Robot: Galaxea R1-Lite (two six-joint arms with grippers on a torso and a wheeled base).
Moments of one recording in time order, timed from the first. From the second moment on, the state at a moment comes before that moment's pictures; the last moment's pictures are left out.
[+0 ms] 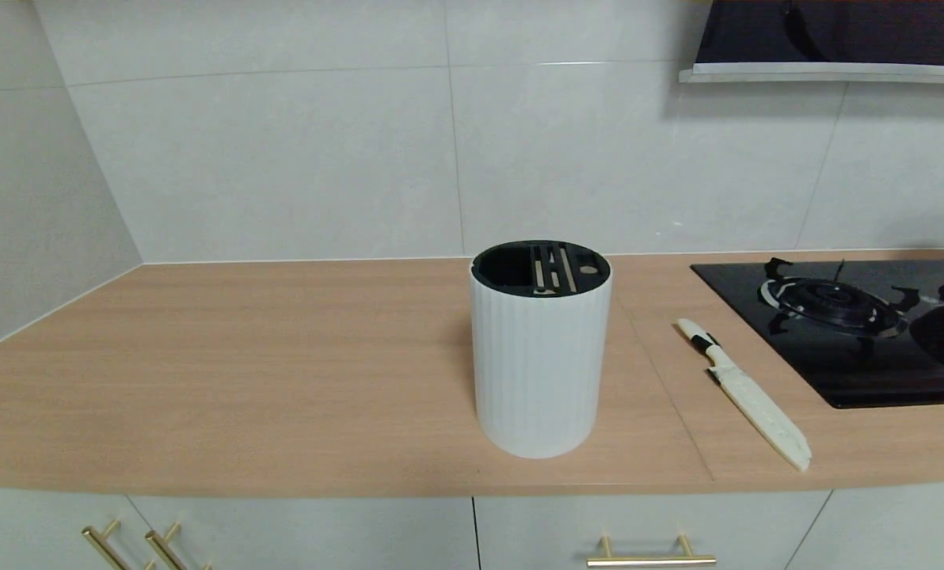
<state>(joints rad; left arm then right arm) 0.00 0.00 0.00 0.00 0.02 0.00 0.00 0.00 0.00 0.00 0.02 -0.01</state>
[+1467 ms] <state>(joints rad) 0.00 0.00 0.00 0.00 0.02 0.00 0.00 0.00 0.00 0.00 0.02 0.00</state>
